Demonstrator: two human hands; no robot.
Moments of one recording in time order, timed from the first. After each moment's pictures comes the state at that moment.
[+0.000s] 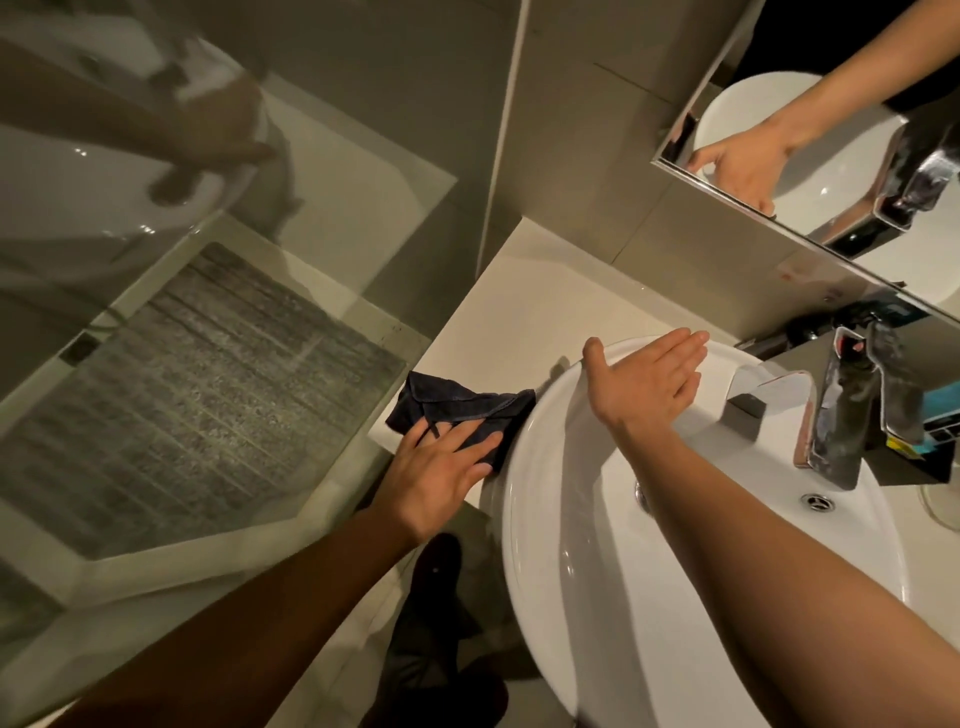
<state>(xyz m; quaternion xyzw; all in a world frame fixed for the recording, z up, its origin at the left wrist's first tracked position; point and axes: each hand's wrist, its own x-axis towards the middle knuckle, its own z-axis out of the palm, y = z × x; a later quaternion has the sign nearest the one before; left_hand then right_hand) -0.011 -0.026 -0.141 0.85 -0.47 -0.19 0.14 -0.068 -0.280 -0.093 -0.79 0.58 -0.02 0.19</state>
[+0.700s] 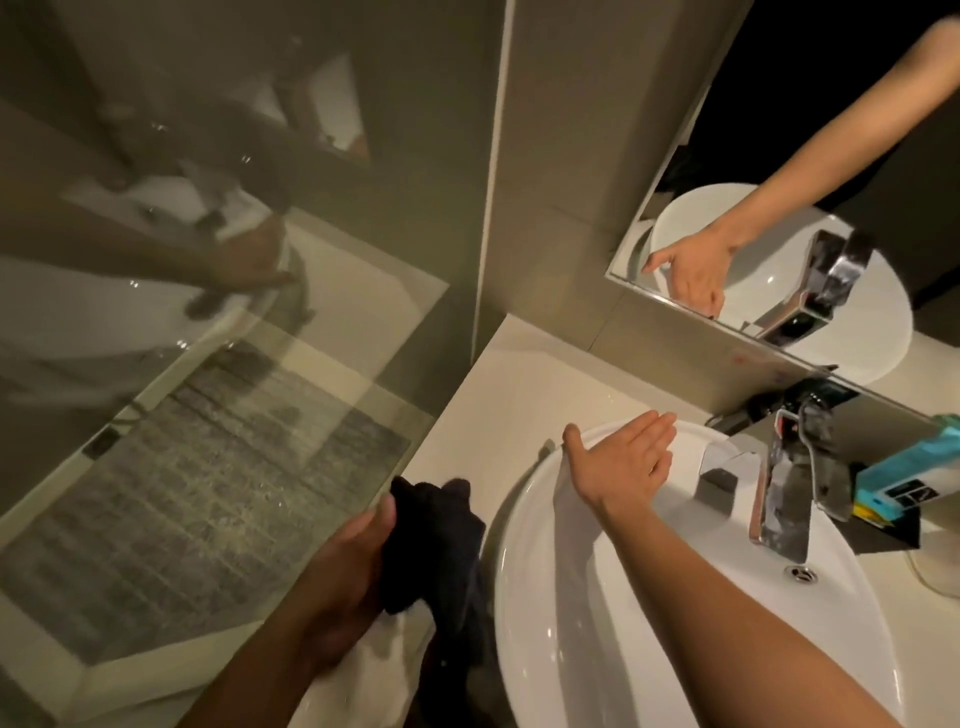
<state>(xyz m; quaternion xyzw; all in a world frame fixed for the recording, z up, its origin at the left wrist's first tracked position) -0.008 0.036 -0.020 0.50 0.06 -0.52 0.69 -0.075 -0.260 -0.076 -0.80 0.56 0.04 0.22</state>
